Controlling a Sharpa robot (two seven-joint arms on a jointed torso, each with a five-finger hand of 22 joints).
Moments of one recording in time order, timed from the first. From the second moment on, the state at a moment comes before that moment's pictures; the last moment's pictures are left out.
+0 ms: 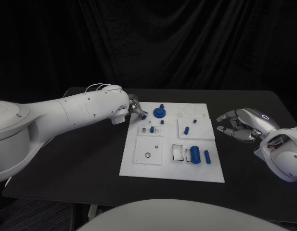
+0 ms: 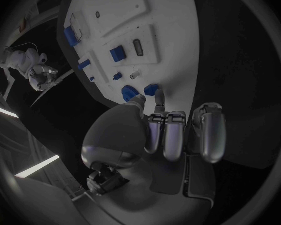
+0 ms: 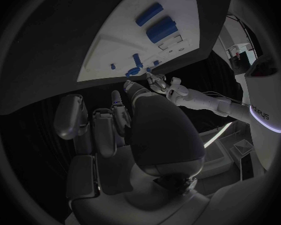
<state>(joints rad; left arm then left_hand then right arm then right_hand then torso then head) 1.23 -0.48 -0.21 0.91 -0.96 0.07 -0.37 1.19 0.10 0.02 0.25 0.32 0.82 0.07 0.36 0.99 1.47 -0.01 1.58 1.31 1.46 -0.06 1.57 1.31 0.05 1.46 0.05 1.41 1.31 1.19 -1.05 -0.25 1.68 -1.48 -0.56 -0.14 1.43 -0.06 0.25 0.23 0.26 0.87 0.14 0.11 0.29 1.29 0.05 1.38 1.28 1.46 -0.01 1.46 1.31 0.07 1.36 0.10 1.23 1.31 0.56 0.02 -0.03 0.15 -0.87</state>
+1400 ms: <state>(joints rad) 1.21 -0.62 -0.21 1.08 -1.21 -0.25 0.01 1.43 -0.02 0.20 0.07 0.20 0.69 0.15 0.09 0.64 1.46 0.05 1.58 1.31 1.47 -0.01 1.57 1.31 0.05 1.47 0.10 1.43 1.31 1.19 -1.07 -0.25 1.69 -1.48 -0.55 -0.14 1.44 -0.06 0.25 0.23 0.26 0.87 0.14 0.11 0.28 1.29 0.05 1.38 1.27 1.46 -0.01 1.46 1.31 0.07 1.36 0.10 1.23 1.31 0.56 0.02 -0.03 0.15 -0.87</state>
